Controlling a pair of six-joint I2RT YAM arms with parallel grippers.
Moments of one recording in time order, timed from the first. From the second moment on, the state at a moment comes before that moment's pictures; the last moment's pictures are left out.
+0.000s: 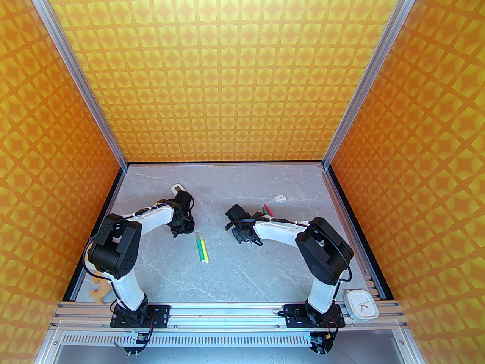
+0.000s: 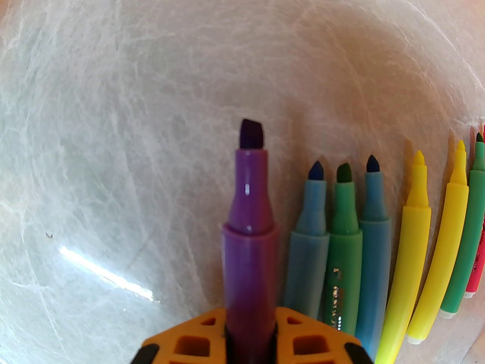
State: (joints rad) left arm -0.36 1.80 1.10 -0.64 0.03 -0.39; right arm 0.72 1.82 1.09 -0.49 0.25 0.24
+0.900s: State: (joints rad) left arm -0.36 1.79 1.10 -0.67 0.01 -0.38; right arm 0.72 1.82 1.10 -0.51 0.27 0.23
